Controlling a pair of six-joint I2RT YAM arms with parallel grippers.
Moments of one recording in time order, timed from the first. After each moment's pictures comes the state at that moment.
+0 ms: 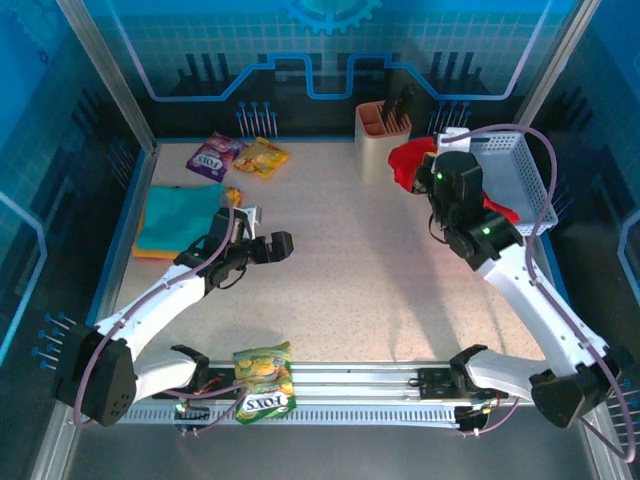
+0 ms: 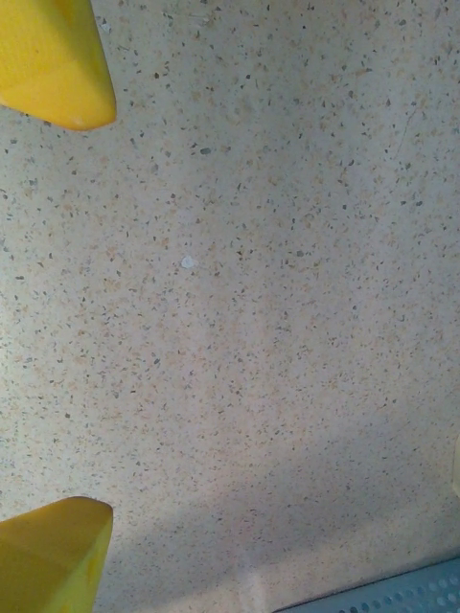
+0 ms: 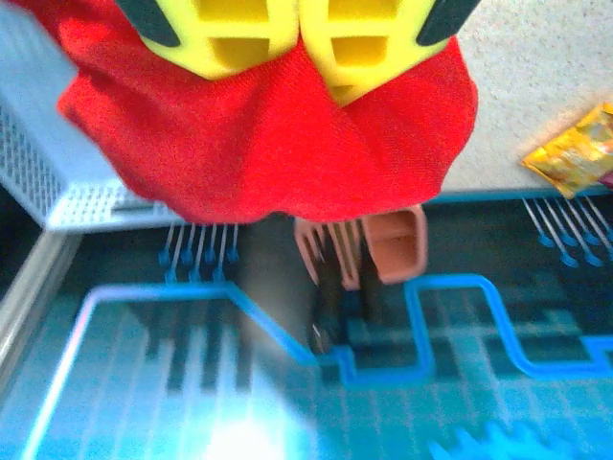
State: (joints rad) left arm -0.36 1.17 0.72 -0.28 0.17 -0.53; right arm 0.50 1.13 1.27 -0.40 0.55 0.15
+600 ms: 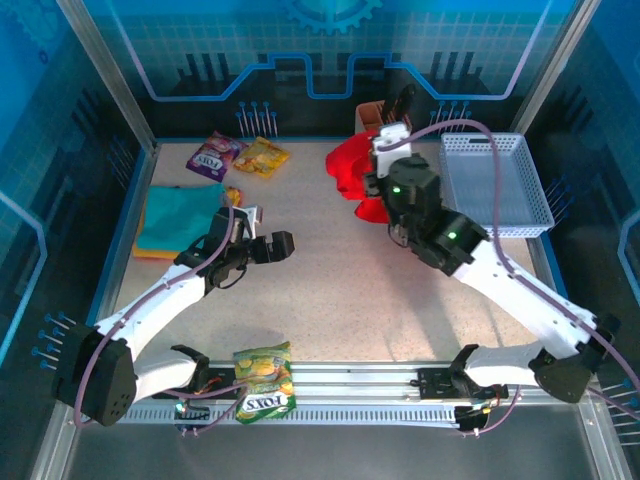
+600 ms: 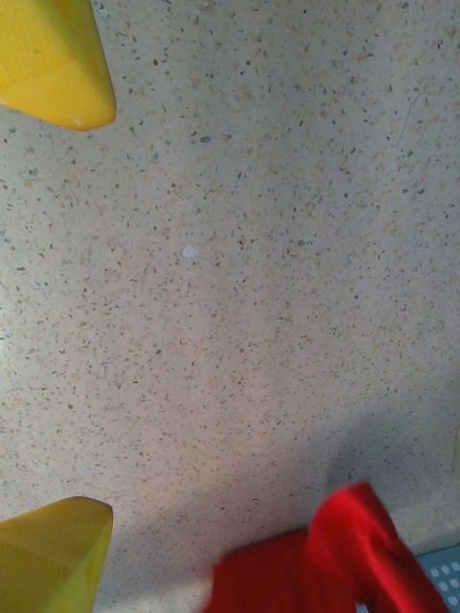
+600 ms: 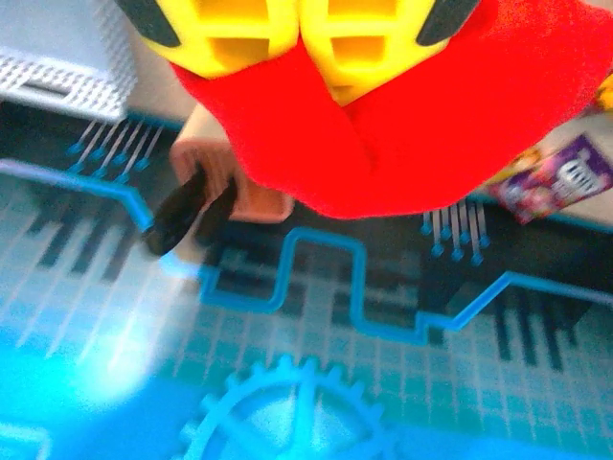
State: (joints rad) left arm -0.35 1.17 0.72 -0.28 0.19 -0.54; right arm 0.81 1.28 1.37 -0.30 0.67 0.01
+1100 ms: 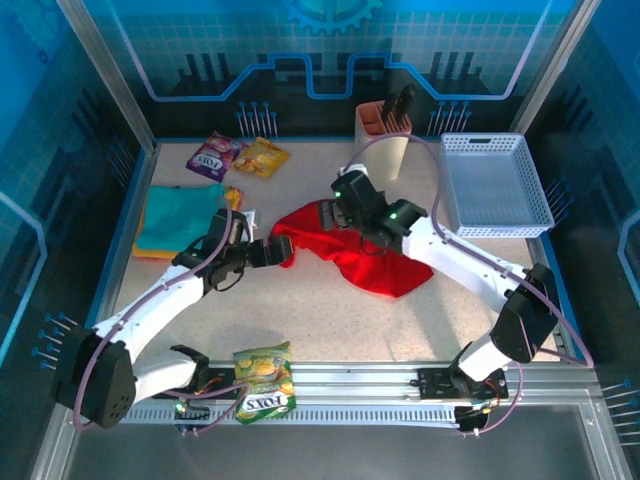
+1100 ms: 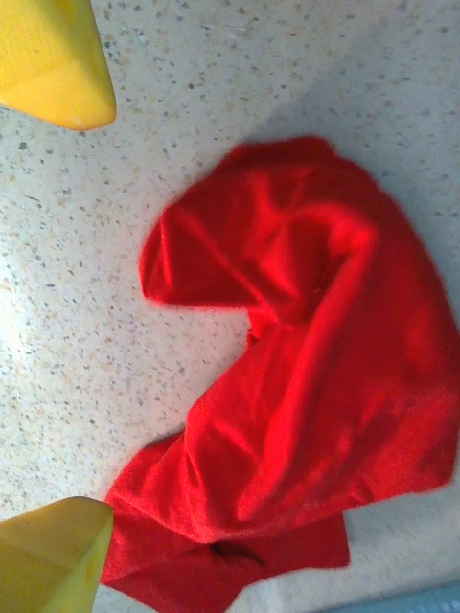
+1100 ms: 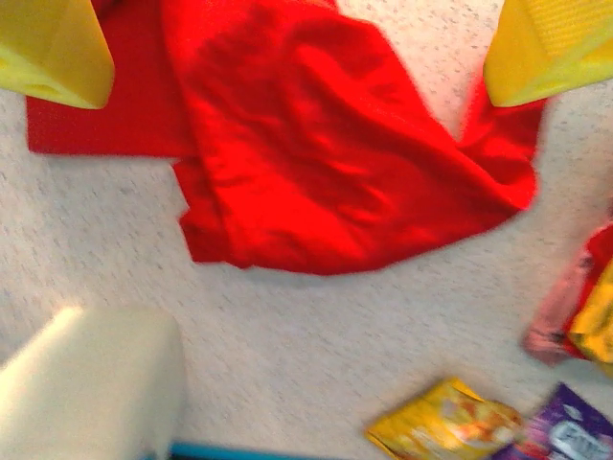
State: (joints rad) left arm -0.34 1.17 0.72 -0.34 0.19 -0.54; right arm 0.73 1.55 1.37 -0.63 0.37 0.44
